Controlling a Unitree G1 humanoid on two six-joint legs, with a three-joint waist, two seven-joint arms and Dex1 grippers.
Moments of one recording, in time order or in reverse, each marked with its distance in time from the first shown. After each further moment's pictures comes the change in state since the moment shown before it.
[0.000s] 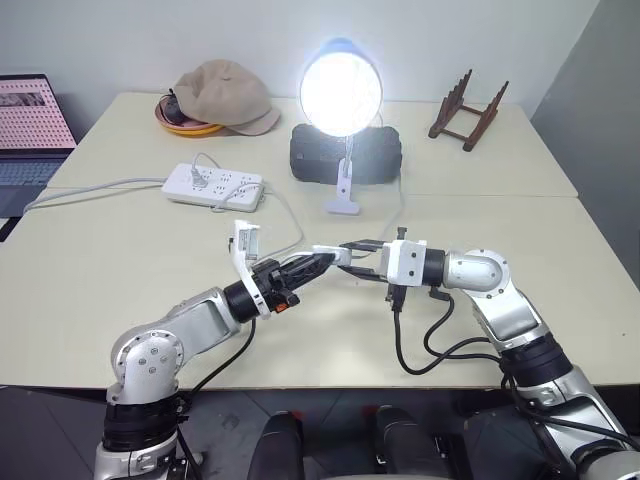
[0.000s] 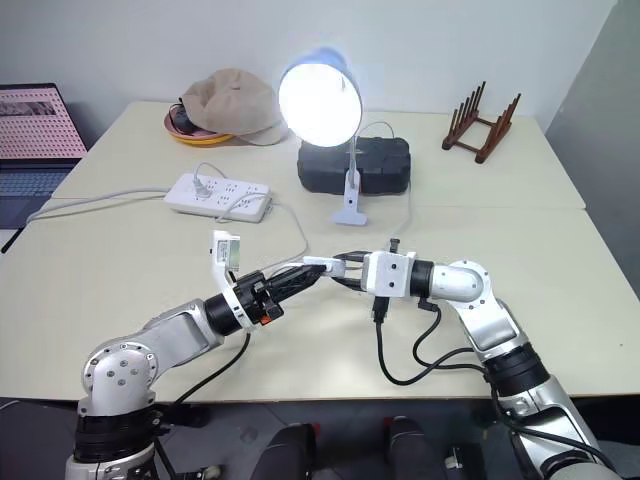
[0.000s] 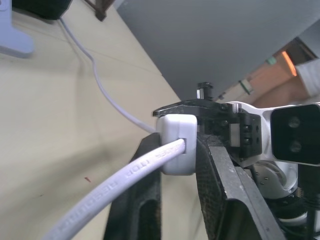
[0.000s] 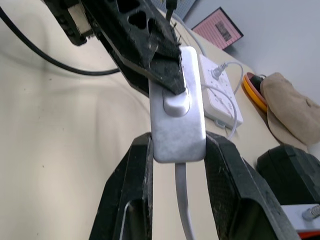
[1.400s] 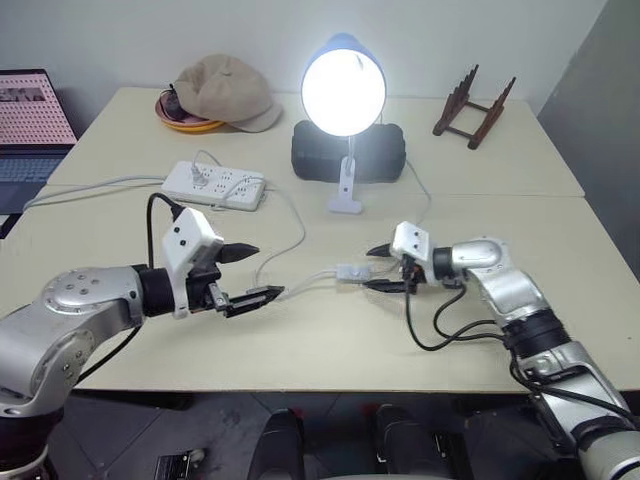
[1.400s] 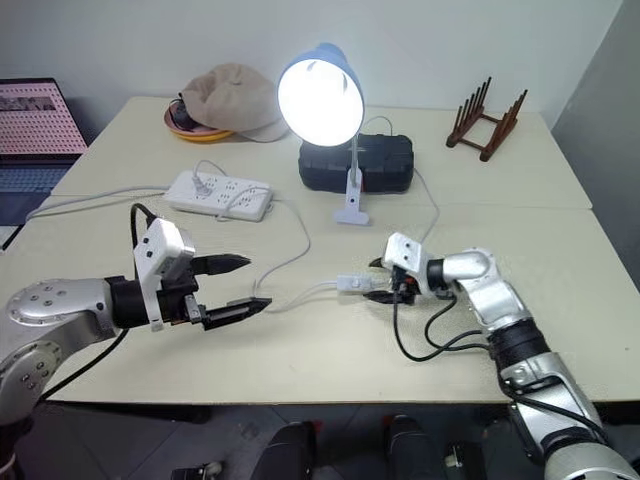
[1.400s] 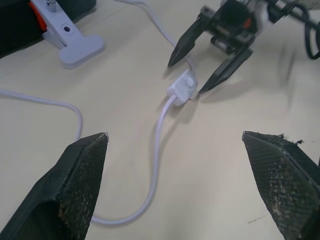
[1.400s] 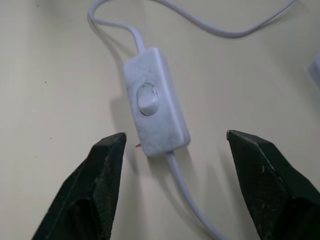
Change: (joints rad) left arm 0.054 0.603 -0.001 -0.107 0.479 -0.242 -0.475; right arm -0.103 -0.103 -0.055 0.178 0.111 0.402 0.223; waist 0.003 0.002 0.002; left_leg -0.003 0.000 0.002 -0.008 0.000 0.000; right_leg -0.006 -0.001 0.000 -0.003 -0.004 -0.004
